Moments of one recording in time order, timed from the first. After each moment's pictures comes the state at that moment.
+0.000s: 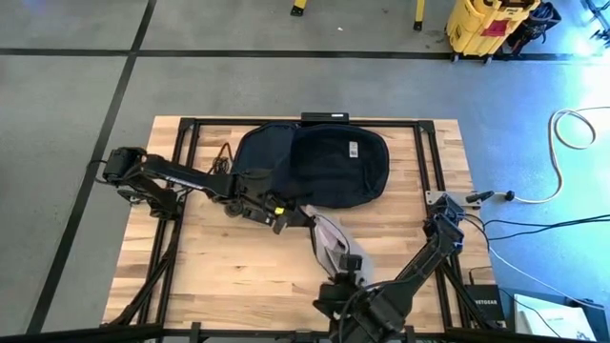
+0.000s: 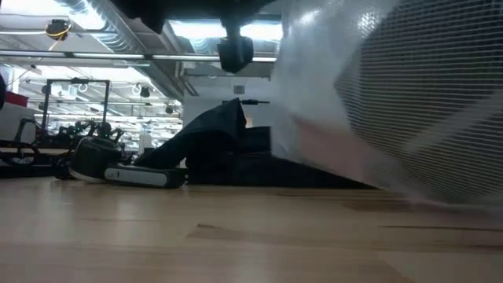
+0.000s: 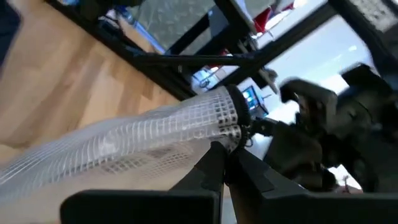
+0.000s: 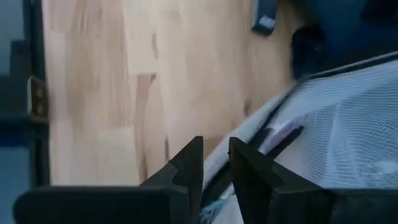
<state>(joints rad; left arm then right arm) -0.06 1.55 0.92 0.48 0.33 -0.80 0.76 2.26 2.35 -1.56 0.58 0.81</state>
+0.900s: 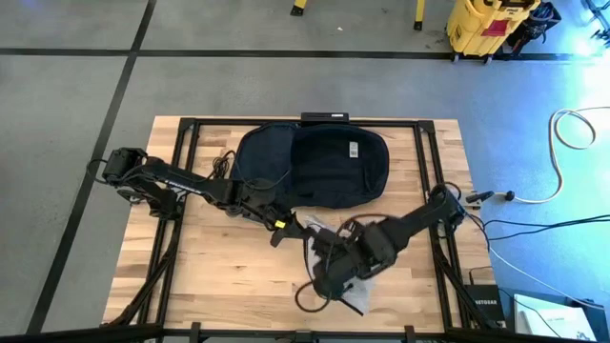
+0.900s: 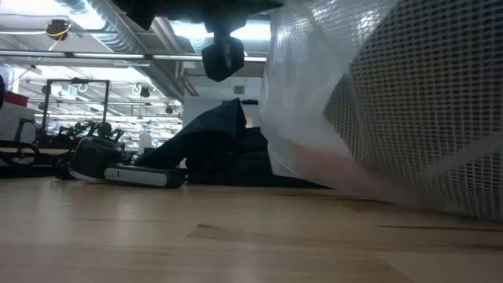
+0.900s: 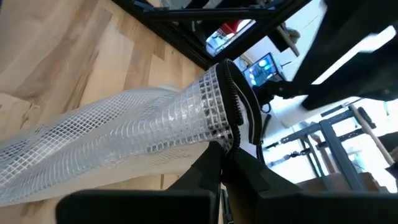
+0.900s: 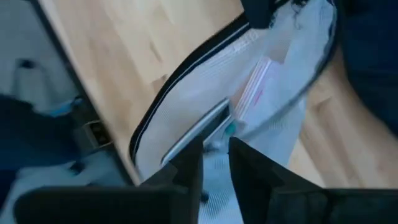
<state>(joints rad) -0.12 1.55 0.92 0.32 0.31 -0.73 0.53 2.09 2.35 -1.57 0.16 1.02</state>
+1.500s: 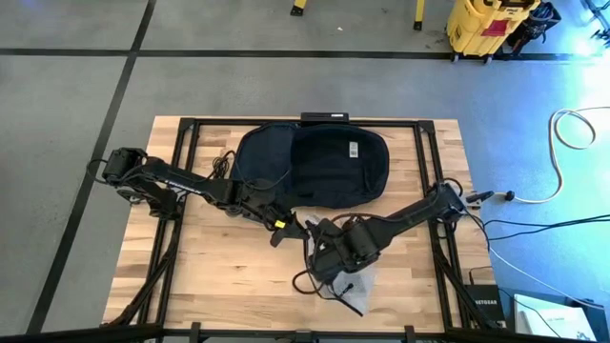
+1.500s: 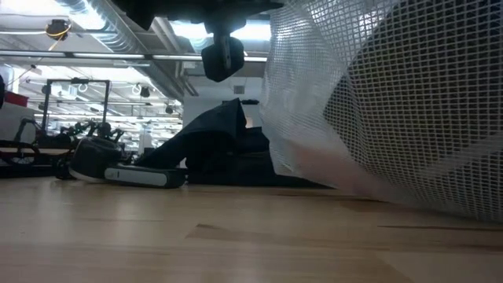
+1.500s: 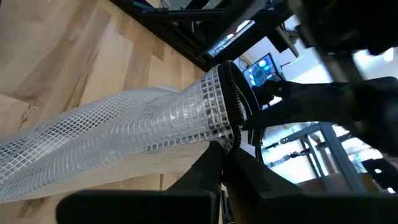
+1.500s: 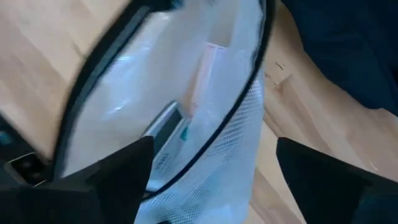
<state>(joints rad) -0.12 1.55 0.92 0.32 0.31 -0.73 0.46 2.06 2.13 -1.55 0.20 1.15</state>
